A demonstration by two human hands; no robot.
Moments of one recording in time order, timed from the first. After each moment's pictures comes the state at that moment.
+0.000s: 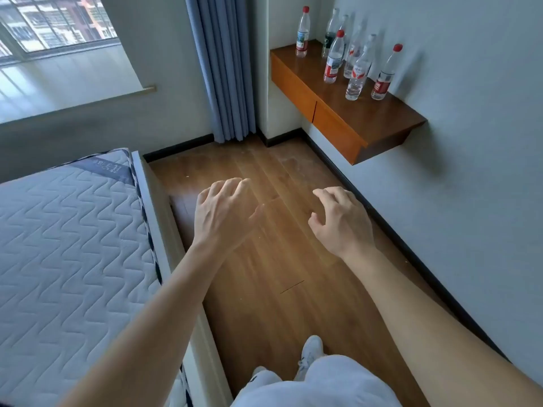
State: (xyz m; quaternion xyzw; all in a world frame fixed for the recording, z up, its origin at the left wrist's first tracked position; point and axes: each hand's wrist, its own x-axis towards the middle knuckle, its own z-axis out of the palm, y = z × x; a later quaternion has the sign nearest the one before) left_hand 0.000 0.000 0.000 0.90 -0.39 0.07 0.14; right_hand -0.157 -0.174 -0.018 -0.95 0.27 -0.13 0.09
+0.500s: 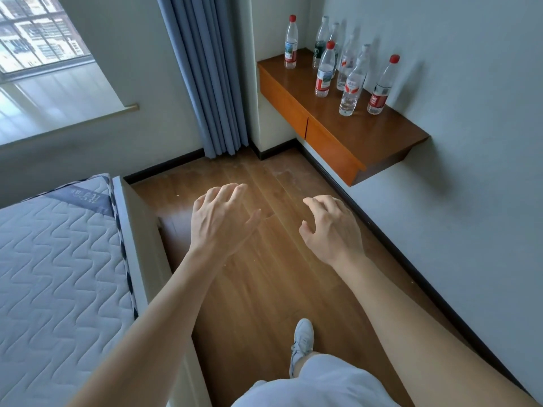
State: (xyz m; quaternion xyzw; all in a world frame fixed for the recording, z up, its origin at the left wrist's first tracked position) left_hand 0.085 -0.125 -0.015 0.90 -0.40 0.08 0.14; right_hand -0.071 -0.287 -0.043 -0.94 0.28 -0.13 0.12
